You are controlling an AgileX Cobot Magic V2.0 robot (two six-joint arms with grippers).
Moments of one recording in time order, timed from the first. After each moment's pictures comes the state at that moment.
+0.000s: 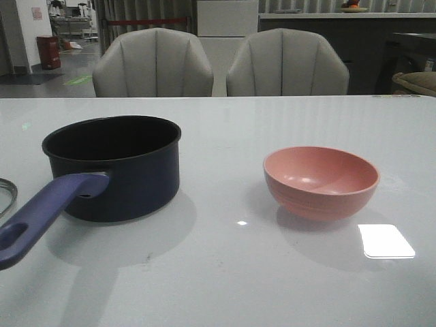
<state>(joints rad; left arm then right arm) -0.02 1.29 -0.89 0.20 0.69 -0.29 0.21 0.33 -0.20 0.21 0.10 -0.18</state>
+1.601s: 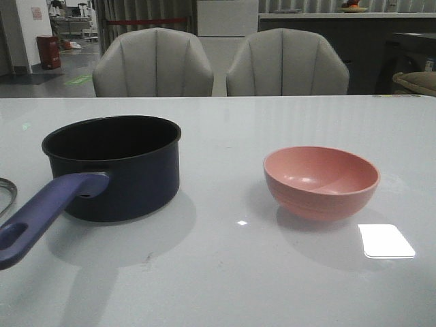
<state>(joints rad) 0.11 1.88 -1.29 -0.08 0.94 -0.05 0.21 0.33 -0.20 0.21 0.10 -0.18</state>
